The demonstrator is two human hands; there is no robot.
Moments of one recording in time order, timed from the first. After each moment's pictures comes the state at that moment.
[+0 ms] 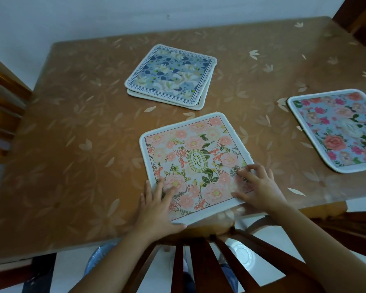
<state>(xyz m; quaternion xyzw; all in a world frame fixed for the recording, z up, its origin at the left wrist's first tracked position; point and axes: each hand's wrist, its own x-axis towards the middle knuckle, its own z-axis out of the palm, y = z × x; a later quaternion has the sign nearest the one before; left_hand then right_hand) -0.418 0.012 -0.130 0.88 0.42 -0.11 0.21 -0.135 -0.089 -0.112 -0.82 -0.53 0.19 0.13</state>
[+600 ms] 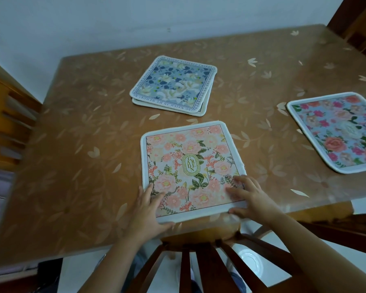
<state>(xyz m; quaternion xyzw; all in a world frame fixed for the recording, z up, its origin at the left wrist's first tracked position) -0.450 0.026 -0.115 0.84 0.47 -0.08 0.26 -0.163 -0.097 -0.116 -0.72 -0.64 0.20 0.15</state>
